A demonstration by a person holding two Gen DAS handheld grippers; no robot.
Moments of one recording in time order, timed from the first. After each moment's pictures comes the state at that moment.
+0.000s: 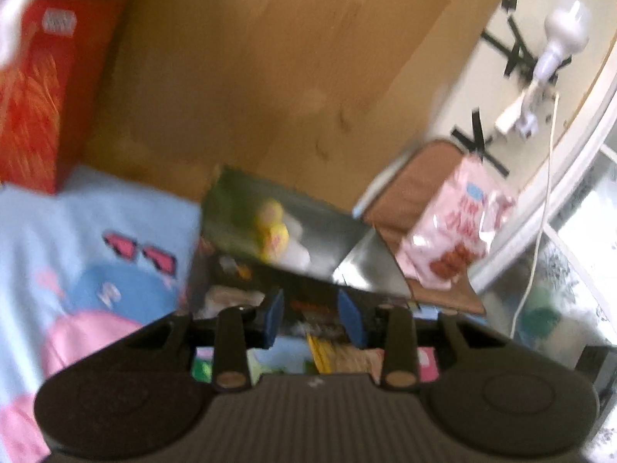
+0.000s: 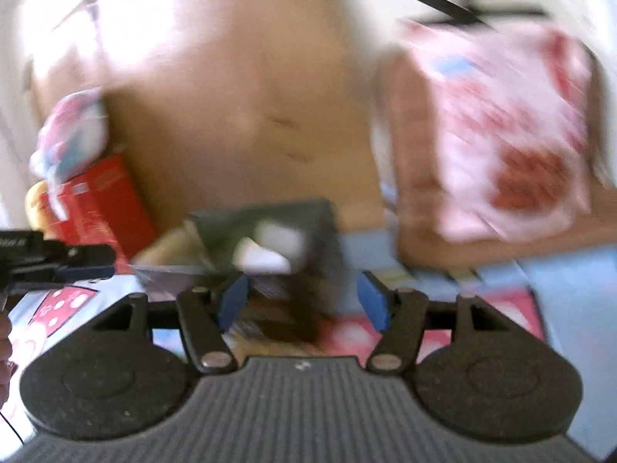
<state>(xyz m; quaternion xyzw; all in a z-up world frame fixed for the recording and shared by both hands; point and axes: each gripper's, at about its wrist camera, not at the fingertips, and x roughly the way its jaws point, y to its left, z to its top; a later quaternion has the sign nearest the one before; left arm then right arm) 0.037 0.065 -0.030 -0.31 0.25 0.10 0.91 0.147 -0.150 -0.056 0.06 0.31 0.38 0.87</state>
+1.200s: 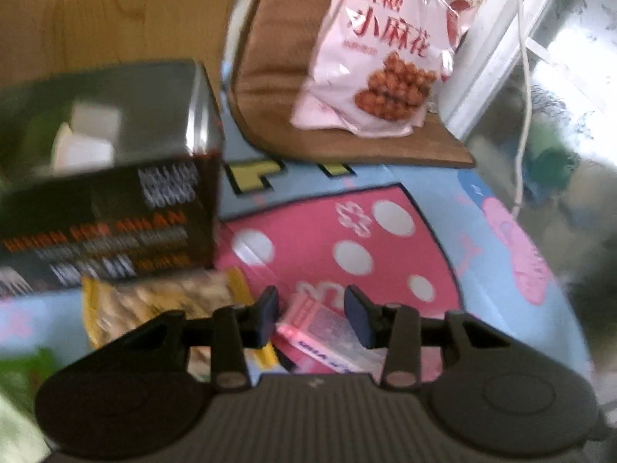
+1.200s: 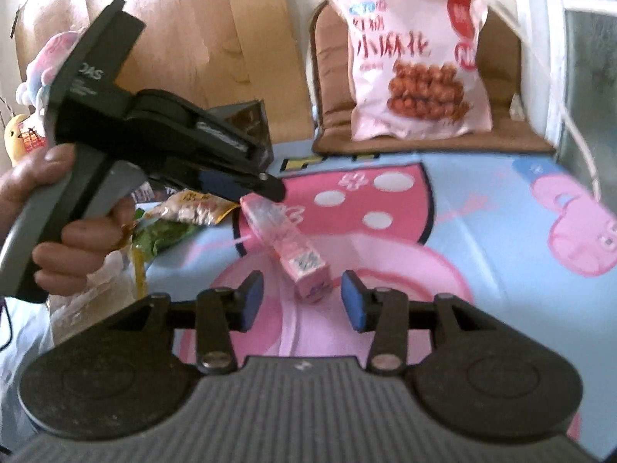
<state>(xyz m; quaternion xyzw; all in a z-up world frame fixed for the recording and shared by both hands) 0.180 -0.066 -0.087 -0.19 0.42 0.00 0.89 0.081 -0.198 -0.094 -0.01 0.33 0.34 0.88</state>
